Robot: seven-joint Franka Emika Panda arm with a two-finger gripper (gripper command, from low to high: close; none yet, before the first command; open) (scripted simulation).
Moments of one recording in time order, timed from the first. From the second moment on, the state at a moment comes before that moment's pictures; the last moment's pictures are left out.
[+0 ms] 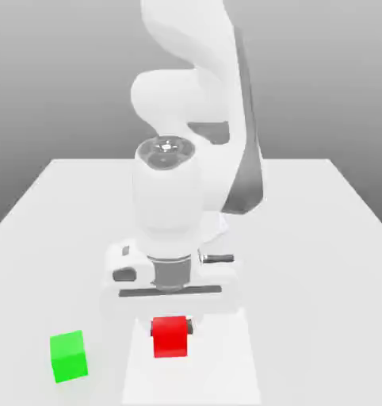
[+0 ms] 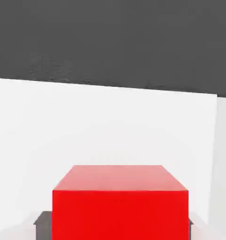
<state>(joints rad) -0.03 0.11 -0.08 -2.63 0.02 2.74 0.63</state>
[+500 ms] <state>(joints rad) -0.24 0.26 -0.17 -2.51 0.12 2.76 0.53</state>
